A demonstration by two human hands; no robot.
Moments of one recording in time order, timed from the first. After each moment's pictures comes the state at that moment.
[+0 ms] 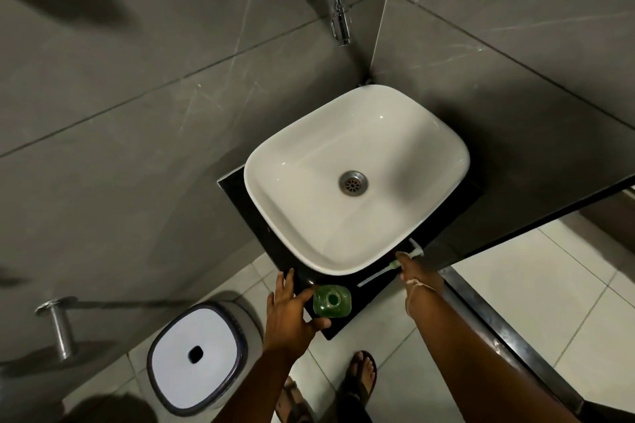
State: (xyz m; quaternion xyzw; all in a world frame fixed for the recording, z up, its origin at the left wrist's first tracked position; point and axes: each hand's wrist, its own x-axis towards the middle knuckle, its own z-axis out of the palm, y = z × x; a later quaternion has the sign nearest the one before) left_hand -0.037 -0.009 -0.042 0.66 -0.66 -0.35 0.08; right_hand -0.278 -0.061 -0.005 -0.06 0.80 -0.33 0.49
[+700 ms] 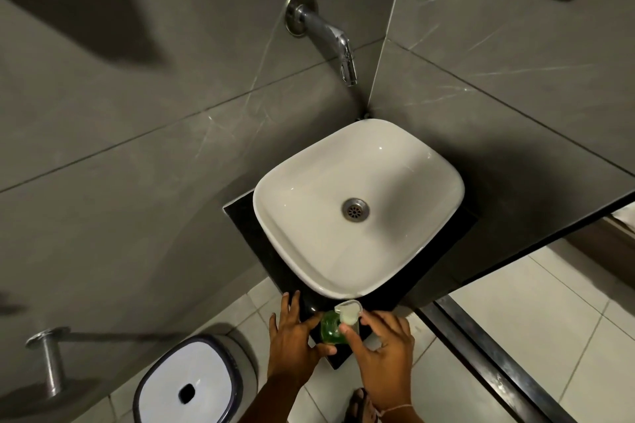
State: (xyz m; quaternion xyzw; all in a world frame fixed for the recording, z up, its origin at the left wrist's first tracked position) left_hand -0.029 -0.011 -0.055 0.64 -0.71 -0.30 0.03; right_hand -0.184 0.027 0.021 -0.52 0.72 -0.40 0.22
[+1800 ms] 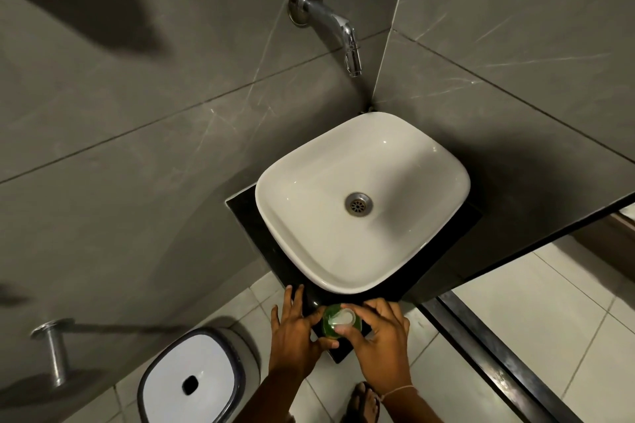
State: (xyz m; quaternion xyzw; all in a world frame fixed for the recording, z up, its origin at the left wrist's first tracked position) left_hand -0.026 -0.011 -0.062 0.63 -0.73 -0.27 0.05; right_hand -0.191 0.017 -0.001 -0.59 0.71 -0.31 0.24
